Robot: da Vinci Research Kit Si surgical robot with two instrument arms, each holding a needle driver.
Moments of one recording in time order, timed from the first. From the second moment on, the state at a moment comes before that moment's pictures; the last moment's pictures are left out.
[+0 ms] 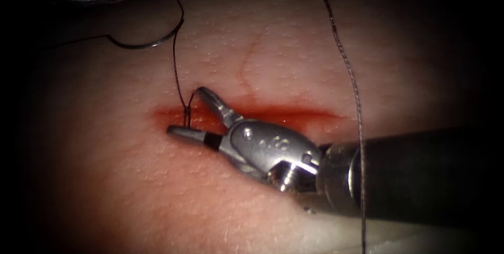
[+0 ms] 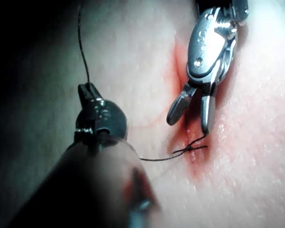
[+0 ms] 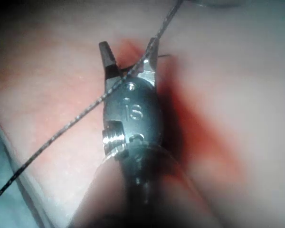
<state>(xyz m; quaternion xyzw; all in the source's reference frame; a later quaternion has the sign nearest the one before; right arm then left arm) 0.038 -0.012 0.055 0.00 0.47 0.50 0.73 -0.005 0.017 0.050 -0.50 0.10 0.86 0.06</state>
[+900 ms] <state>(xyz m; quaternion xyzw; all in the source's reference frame) 0.042 -0.010 0.060 0.00 0.46 0.45 0.76 -0.005 0.015 0.043 -0.50 0.11 0.85 0.08</state>
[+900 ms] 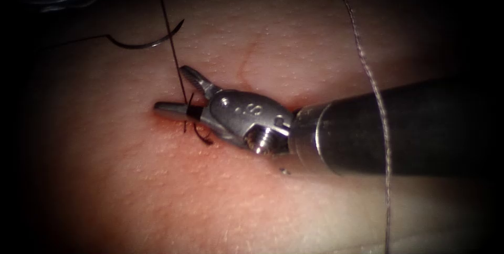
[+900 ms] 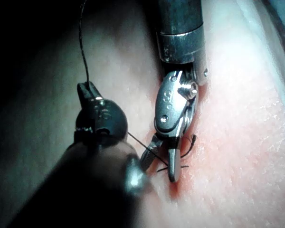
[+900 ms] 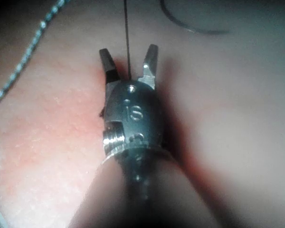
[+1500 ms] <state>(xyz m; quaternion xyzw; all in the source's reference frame) 0.043 -0.009 0.060 -0.01 0.47 0.44 0.76 -0.006 0.015 0.043 -0.51 0.12 0.85 0.08</state>
